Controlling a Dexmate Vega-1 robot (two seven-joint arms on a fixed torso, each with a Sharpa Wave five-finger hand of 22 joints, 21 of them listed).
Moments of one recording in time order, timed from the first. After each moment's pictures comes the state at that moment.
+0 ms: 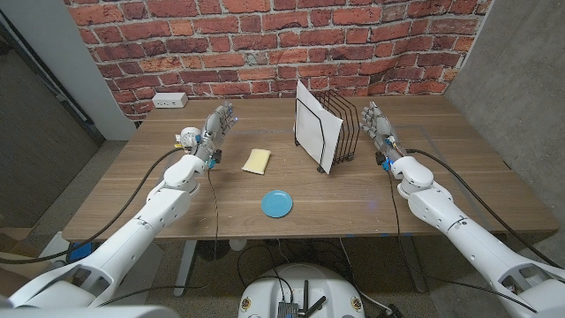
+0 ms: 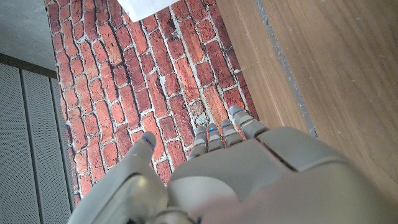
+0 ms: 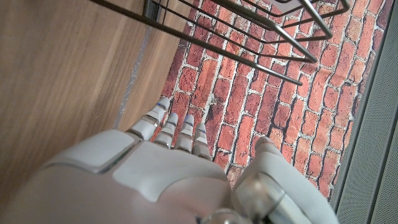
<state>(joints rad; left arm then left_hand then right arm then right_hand) 0.86 0.58 0.35 -1.40 -0.61 -0.27 0.02 0.08 0.10 0.51 0.05 0.19 0.04 0.01 0.19 0.17 0.00 -0.01 0.19 0.17 0.00 -0.02 0.17 0.16 0.13 -0.04 0.18 0.17 -0.85 -0.53 -0.39 -1.37 0.56 0.27 -0.07 0.10 0.09 0.30 0.09 0.19 0.08 -0.02 0.18 0.17 0.12 0.00 0.18 0.24 0.01 -0.02 0.19 0.42 0.24 -0.01 0.18 0.17</state>
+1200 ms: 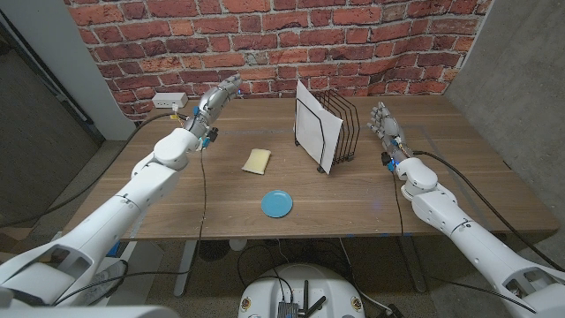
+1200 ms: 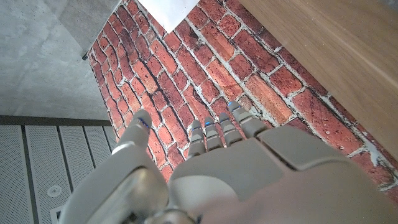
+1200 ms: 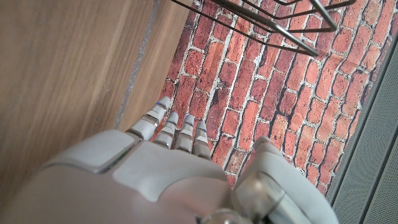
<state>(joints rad) 0.76 0.69 0.37 -1.50 -0.39 -0.29 0.00 0.26 0.09 0.59 -0.18 0.18 0.15 -0.05 0.20 0.17 0.11 -0.08 0.20 0.17 0.08 -0.04 0.18 0.16 0.17 -0.04 0.18 0.16 -0.87 -0.53 -0.36 -1.37 0.55 0.28 -0.13 0.09 0.09 0.31 0.08 0.20 0.08 -0.02 0.18 0.17 0.11 -0.01 0.18 0.22 0.01 -0.02 0.19 0.39 0.25 -0.02 0.18 0.17</state>
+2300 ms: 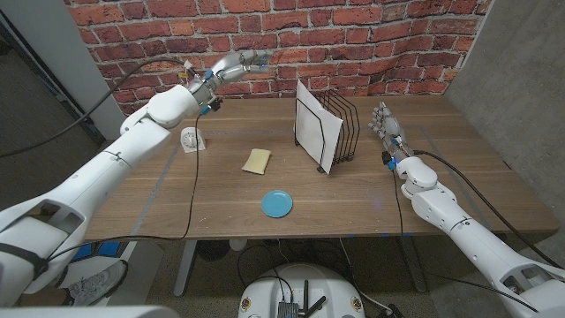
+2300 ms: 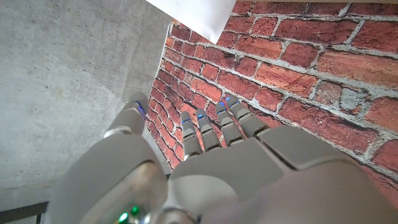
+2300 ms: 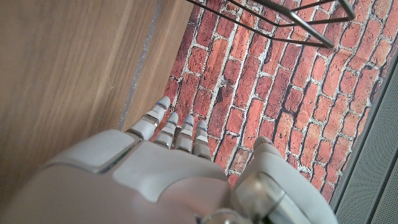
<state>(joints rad) 0.50 0.77 0.47 -1.52 -0.18 -0.34 -0.24 0.45 0.01 0.61 -0.20 0.18 0.30 -0.15 0.20 0.17 0.24 -0.14 0.20 0.17 0.21 -0.04 0.18 0.16 0.23 -0.04 0.18 0.16 -0.86 -0.53 -0.36 -1.34 0.56 0.26 -0.12 0.09 0.10 0.31 0.08 0.20 0.09 -0.02 0.19 0.17 0.11 -0.01 0.18 0.20 0.01 -0.02 0.19 0.38 0.25 -0.02 0.18 0.17</state>
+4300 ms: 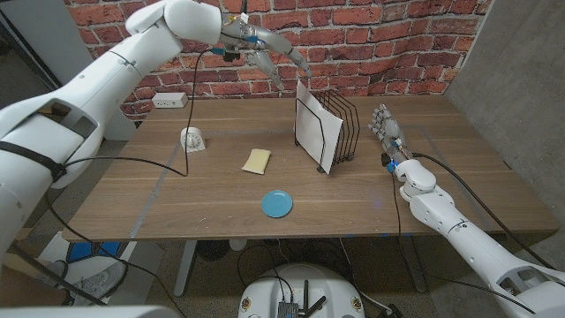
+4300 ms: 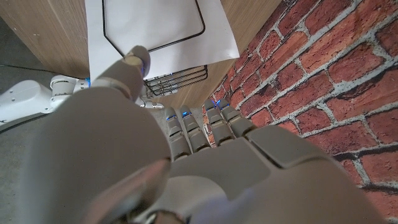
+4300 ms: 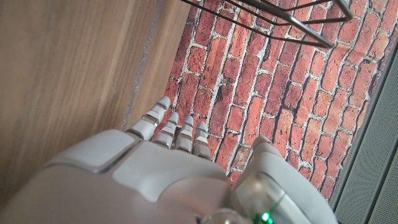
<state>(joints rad) -0.04 0.68 0.75 -1.41 0.27 -0.57 -0.78 0.98 -0.15 0.62 -0.19 0.19 0.38 -0.16 0.22 0.17 0.33 -0.19 0.20 0.17 0.27 -0.04 0.18 0.16 0.18 -0.04 0.18 0.16 -0.86 -0.51 -0.36 -1.32 0.57 0.30 -0.12 0.09 0.10 0.33 0.06 0.20 0.10 -0.02 0.19 0.17 0.11 -0.01 0.19 0.19 0.02 -0.02 0.20 0.35 0.25 -0.01 0.18 0.17</state>
